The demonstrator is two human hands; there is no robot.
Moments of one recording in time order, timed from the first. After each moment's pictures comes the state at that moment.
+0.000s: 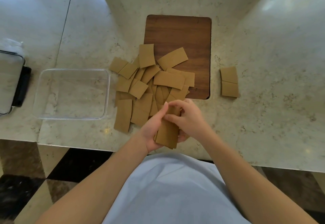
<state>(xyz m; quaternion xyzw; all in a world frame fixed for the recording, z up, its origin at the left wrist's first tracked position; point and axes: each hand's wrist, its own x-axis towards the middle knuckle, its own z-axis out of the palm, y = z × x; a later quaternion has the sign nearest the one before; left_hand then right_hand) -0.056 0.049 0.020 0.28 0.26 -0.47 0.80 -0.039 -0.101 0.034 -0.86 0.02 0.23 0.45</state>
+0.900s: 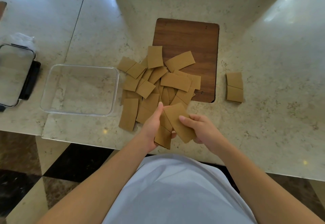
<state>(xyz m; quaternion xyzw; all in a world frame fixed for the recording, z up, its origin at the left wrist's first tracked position) -0.059 0.063 0.020 0.42 0.34 -0.35 0.76 -0.062 -0.117 0.048 -0.64 0.17 0.41 0.62</state>
